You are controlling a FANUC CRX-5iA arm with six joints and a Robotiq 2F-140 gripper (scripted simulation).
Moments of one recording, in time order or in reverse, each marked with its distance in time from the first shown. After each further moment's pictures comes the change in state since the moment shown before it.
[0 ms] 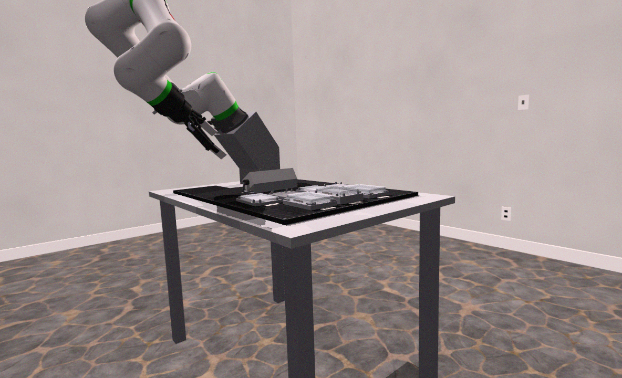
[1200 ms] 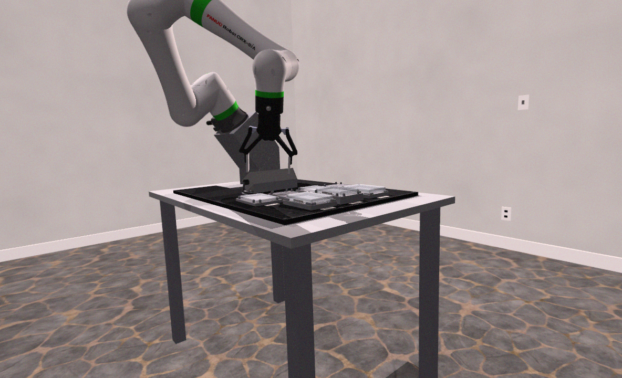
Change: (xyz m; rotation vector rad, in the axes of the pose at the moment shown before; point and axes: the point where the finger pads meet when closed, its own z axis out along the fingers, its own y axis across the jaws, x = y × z) arm 0.092 0.143 0.123 0.174 -0.813 -1.211
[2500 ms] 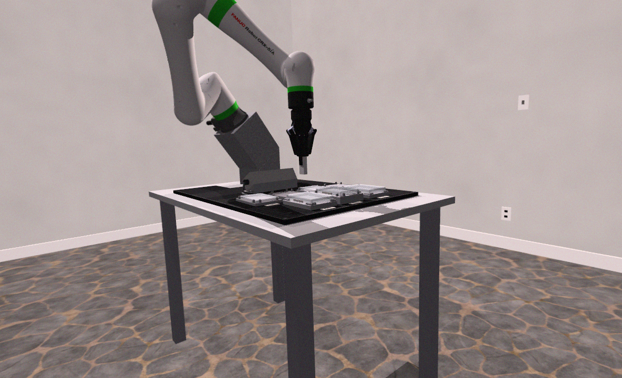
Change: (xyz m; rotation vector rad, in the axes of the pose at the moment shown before) arm 0.030 0.126 -0.010 0.014 -0.311 -0.630
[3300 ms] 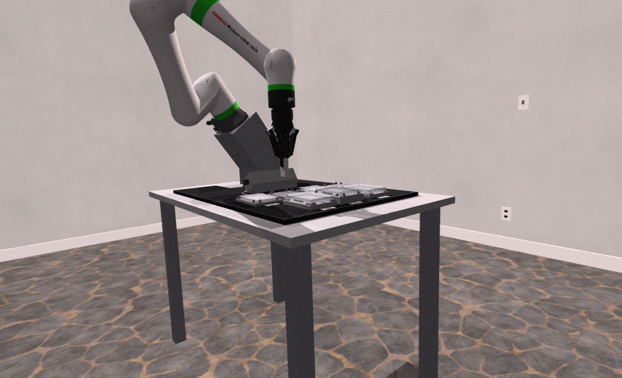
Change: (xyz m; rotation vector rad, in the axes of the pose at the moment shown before) arm 0.000 -0.085 0.001 0.004 0.001 0.003
